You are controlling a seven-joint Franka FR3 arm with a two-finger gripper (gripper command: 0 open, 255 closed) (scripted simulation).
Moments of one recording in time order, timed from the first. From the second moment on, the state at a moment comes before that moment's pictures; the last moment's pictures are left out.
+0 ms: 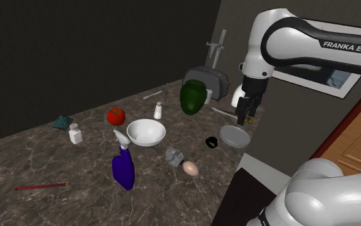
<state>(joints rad) 0.00 -0.79 0.01 -2.42 -0.05 1.46 -0.08</state>
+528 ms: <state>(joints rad) -0.02 -0.71 -0.07 -2.52 -0.09 1.70 -0.14</state>
